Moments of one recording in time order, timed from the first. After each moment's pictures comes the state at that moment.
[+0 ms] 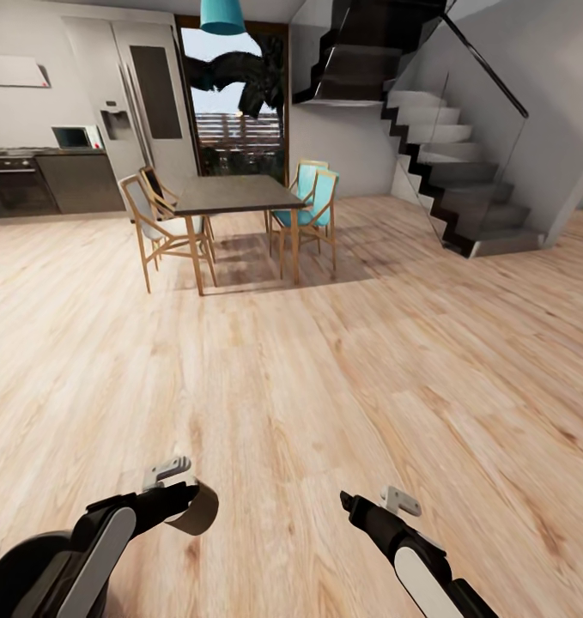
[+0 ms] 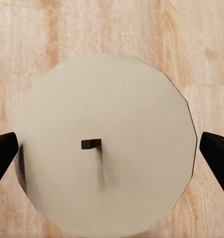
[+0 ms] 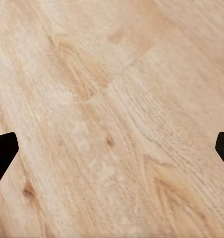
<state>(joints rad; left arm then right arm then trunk) -0.25 0.15 -0.10 -1.42 0.69 0.80 0.35 -0.24 -0.14 0.47 -1.28 -0.98 0.26 -0.49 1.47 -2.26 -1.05</state>
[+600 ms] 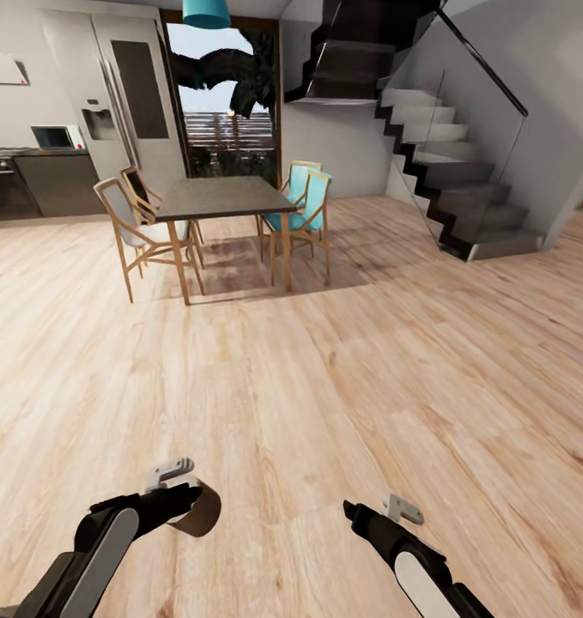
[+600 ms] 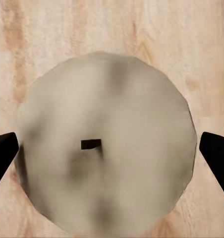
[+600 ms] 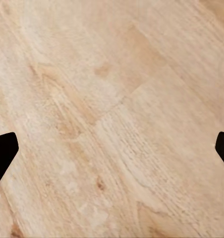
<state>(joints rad) -0.25 0.15 -0.11 -1.42 0.69 0.81 0.35 -0.24 -0.14 0.47 -1.23 -0.98 0.26 -0.49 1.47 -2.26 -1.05</state>
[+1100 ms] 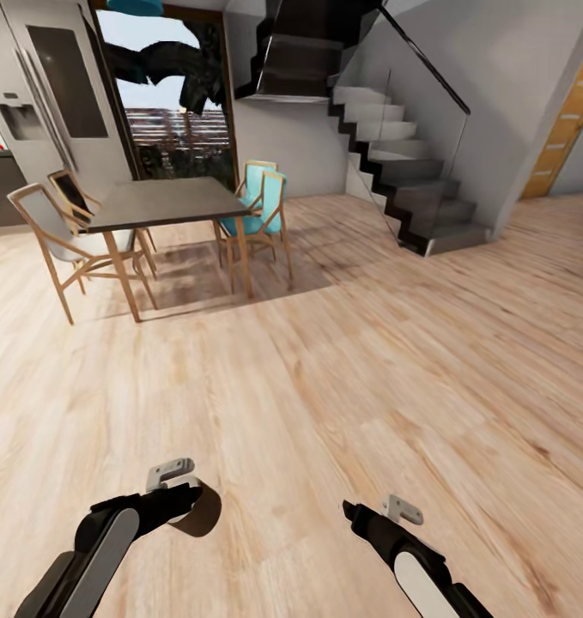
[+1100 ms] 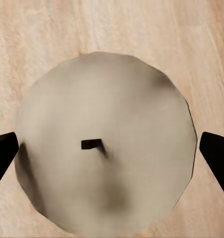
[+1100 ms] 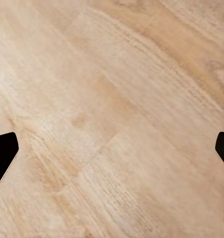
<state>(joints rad) -0.25 0.15 -0.12 -1.42 0.69 0.81 0.35 -0.24 -0.13 0.47 -1.22 -0.98 0.26 -0.49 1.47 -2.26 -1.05</state>
